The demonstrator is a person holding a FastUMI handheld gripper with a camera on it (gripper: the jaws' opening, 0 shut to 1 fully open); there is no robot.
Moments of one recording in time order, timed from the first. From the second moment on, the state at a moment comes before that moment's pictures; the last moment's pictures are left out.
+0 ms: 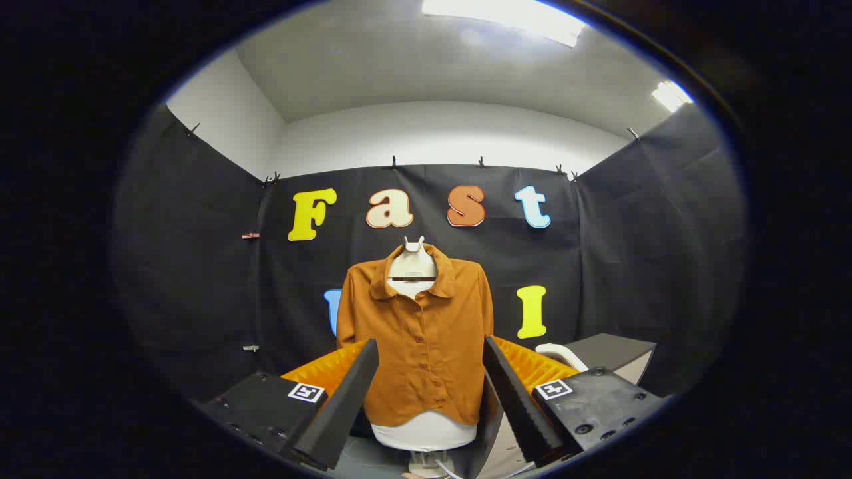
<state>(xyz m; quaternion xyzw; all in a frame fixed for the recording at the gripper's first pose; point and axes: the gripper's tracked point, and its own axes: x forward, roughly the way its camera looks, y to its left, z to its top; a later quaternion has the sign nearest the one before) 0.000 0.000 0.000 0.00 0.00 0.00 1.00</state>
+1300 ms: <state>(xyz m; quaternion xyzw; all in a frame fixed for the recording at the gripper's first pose) 0.009 0.008 -0.013 -0.02 0.03 -0.01 1.00</state>
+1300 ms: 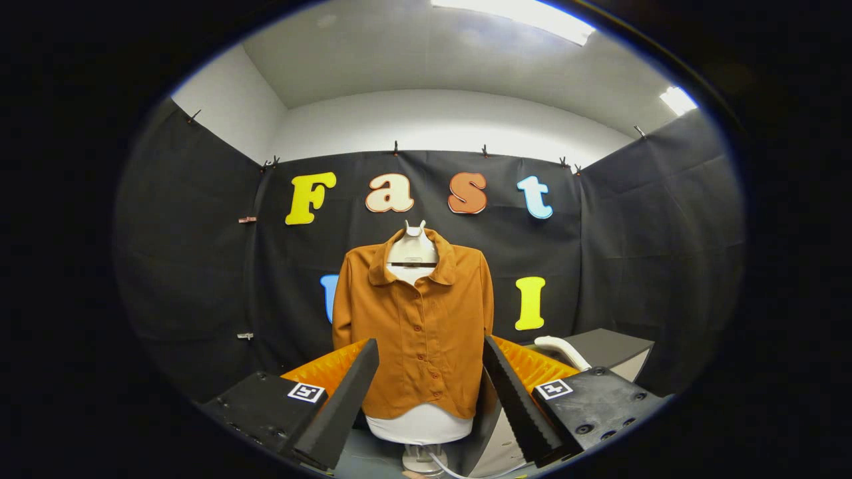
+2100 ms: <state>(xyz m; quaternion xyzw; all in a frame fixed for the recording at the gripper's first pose) 0.037 0.001 -0.032 -0.03 0.04 -0.07 1.00</state>
